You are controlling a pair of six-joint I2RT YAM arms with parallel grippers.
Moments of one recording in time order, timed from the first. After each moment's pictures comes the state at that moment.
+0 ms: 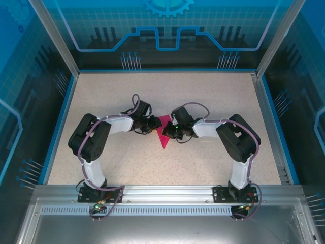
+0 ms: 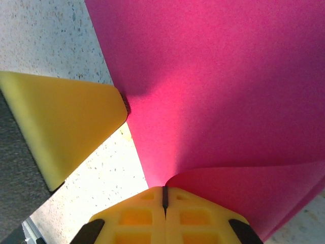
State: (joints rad) left arm -0.42 1.85 0.99 -0.11 0.37 -0.87; right arm 0.64 1.89 0.99 -0.02 -0.39 0.92
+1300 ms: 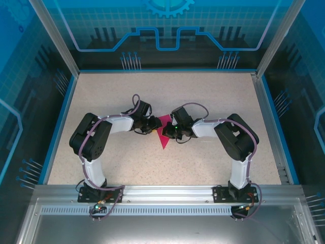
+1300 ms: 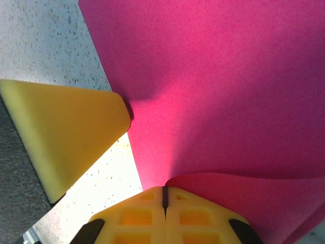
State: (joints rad) left arm -0.42 1.87 0.99 -0.11 0.38 -0.87; right arm 0.64 1.92 0.99 0.01 -0.39 0.92
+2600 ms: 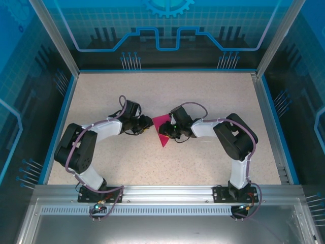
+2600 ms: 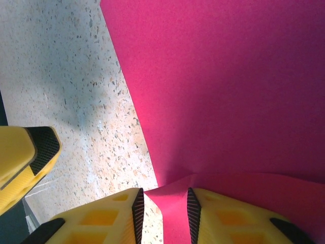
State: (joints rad) left arm -0.34 1.66 0.87 -0.16 0.38 -0.92; right arm 0.64 1.93 1.00 0.05 -0.40 0.92
